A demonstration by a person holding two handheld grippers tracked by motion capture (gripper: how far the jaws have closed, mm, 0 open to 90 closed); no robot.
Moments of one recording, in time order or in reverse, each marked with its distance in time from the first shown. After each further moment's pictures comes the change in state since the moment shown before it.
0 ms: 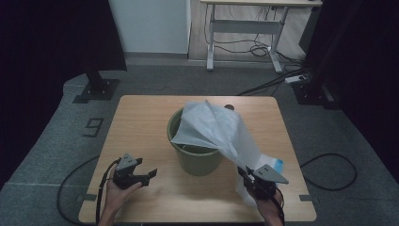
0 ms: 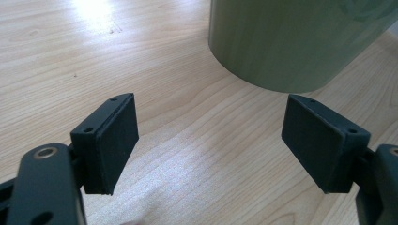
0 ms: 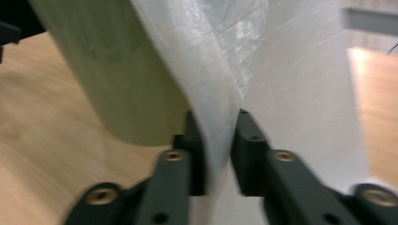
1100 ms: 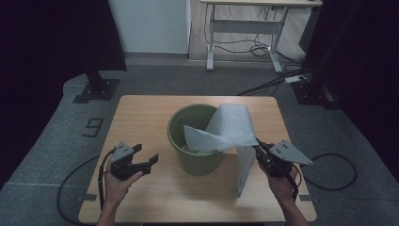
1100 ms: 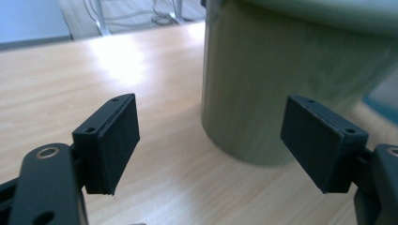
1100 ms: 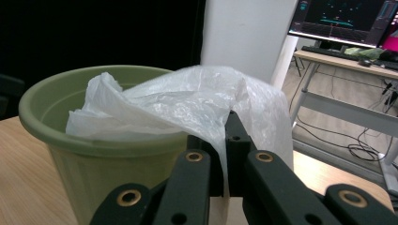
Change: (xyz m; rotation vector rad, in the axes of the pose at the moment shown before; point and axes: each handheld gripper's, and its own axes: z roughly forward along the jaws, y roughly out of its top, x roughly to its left) left arm -0.025 0.062 -0.038 -0.181 0.054 -0.040; right arm -0.020 0.098 -0.028 -0.237 0.006 -0.116
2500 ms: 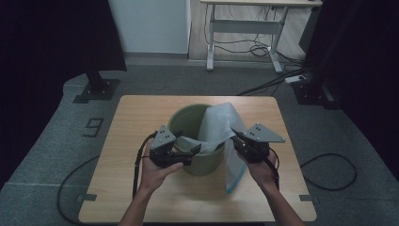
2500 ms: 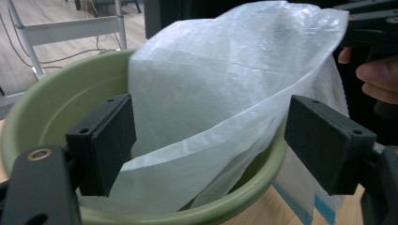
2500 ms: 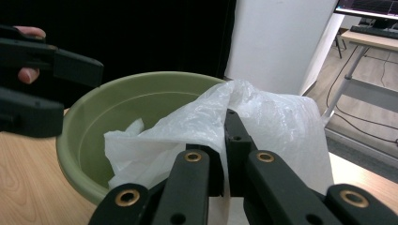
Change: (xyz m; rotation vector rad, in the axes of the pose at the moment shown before) left arm -0.098 0.075 0.043 -0.065 -0.206 0.118; right arm 0.028 0.035 0.050 0.099 0.122 0.016
